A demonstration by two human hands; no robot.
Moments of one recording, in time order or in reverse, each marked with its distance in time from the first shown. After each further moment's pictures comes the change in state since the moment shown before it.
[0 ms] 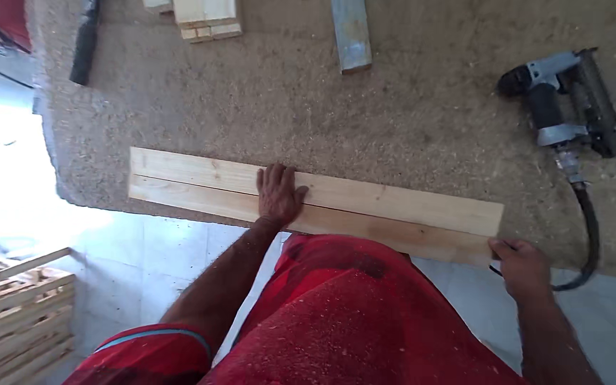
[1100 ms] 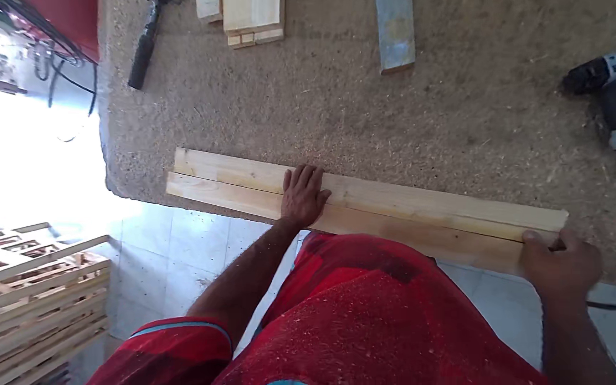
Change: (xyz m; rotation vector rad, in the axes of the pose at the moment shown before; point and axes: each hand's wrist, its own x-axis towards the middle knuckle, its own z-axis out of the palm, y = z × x) left_hand -0.011 -0.019 -0.002 0.003 -0.047 0.080; right_hand 0.000 -0.023 0.024 -0.401 0.170 -0.170
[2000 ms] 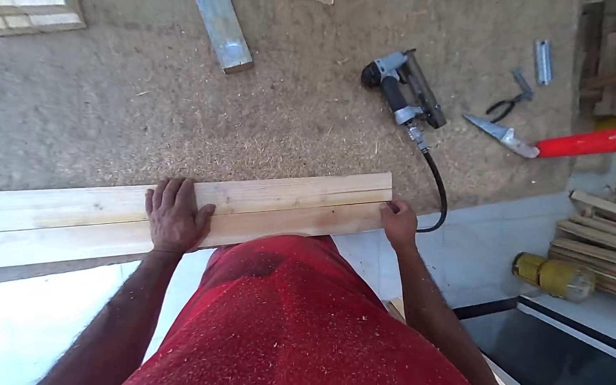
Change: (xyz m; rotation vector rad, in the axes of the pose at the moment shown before) left_hand 0.000 -0.007 0.007 -0.101 -0.006 0.000; right_hand -0.012 0.019 0.003 0.279 0.006 0.204
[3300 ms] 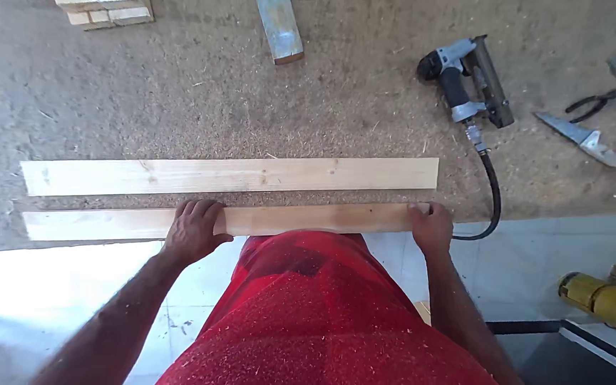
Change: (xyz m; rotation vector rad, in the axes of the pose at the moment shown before) left_hand -0.039 -0.036 -0.060 0.128 -0.411 0.174; right_hand -0.017 -0.029 0.009 -0.212 -0.054 -0.025
